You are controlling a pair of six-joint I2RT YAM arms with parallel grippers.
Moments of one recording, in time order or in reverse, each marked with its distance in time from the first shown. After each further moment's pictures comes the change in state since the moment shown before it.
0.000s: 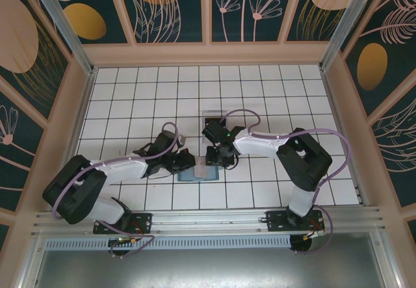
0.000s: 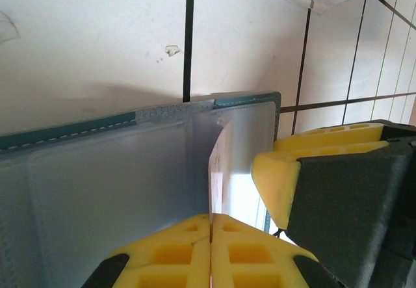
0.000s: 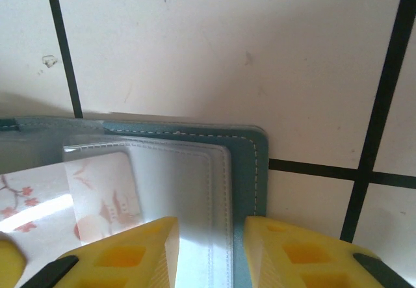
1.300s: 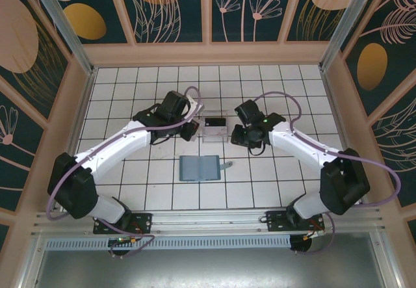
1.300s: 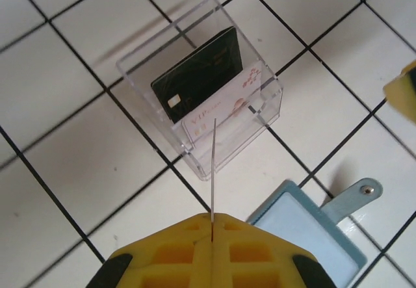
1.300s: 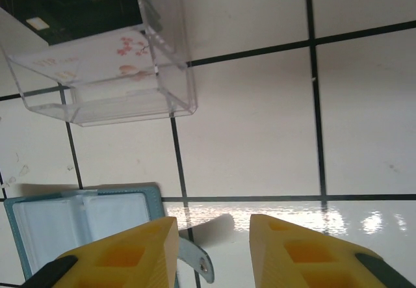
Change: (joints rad) left arm 0.000 0.079 0.671 -0.612 -0.292 0.977; right arm -0.262 -0.344 -0.024 -0.166 0.124 -0.113
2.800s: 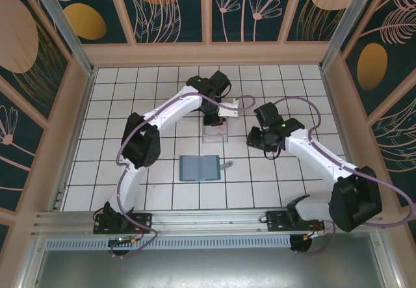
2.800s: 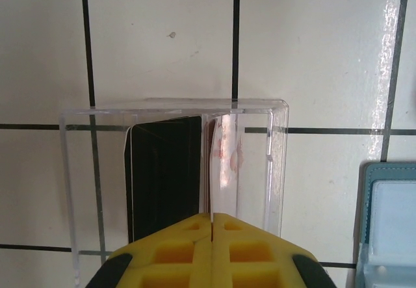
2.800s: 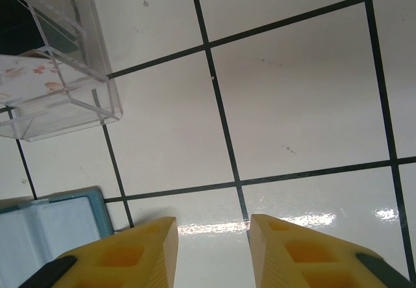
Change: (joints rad) left arm -0.053 0.758 0.909 -0.568 0.047 0.805; right arm -0.132 -0.148 -0.113 -0.043 0.000 -0.034
